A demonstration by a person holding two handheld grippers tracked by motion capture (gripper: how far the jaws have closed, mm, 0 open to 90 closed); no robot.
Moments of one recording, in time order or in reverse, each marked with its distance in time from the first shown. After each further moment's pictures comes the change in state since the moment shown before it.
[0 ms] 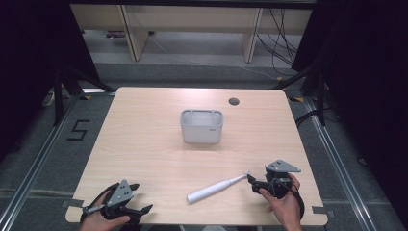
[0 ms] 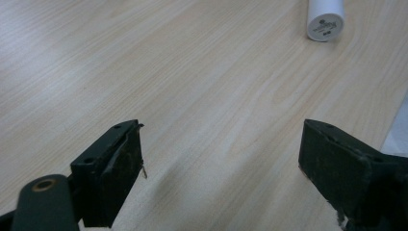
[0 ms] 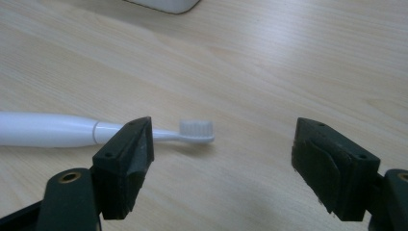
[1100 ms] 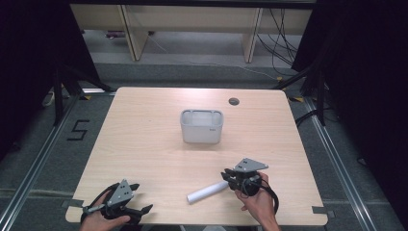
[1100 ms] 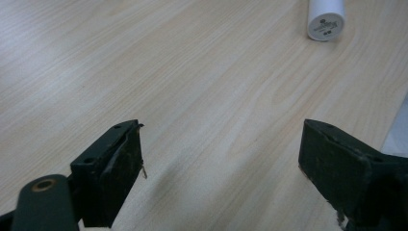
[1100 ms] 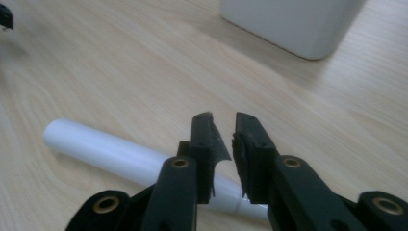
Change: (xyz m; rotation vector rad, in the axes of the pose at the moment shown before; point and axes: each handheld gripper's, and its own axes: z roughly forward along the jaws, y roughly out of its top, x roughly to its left) left arm -0.001 -0.001 0.002 -0.021 0.004 -0.021; right arm 0.067 0.029 0.027 -0.033 0.226 -0.197
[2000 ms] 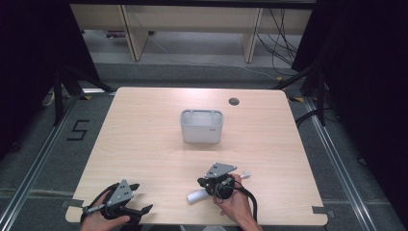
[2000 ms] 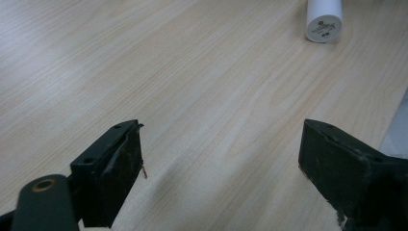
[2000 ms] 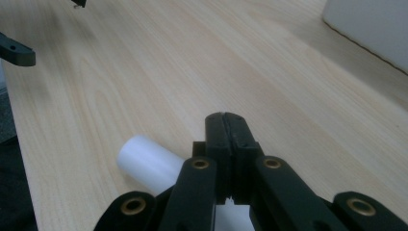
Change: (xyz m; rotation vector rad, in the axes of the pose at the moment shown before) left arm 0.000 0.001 -0.001 0.002 -0.001 -0.002; right arm 0.049 0.017 0.042 0.069 0.144 -0.123
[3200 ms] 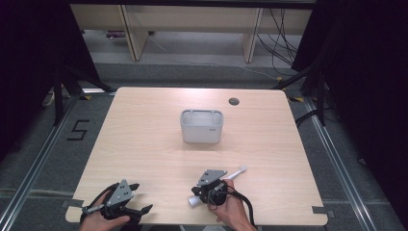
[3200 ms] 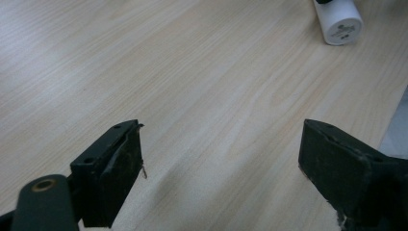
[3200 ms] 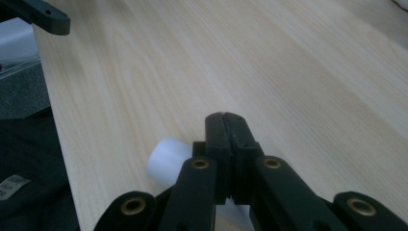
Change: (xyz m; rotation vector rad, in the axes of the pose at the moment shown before) left arm 0.000 0.001 -0.001 -0.001 -0.007 0.008; right arm 0.020 -0.003 0.013 0.069 0.066 -0.027
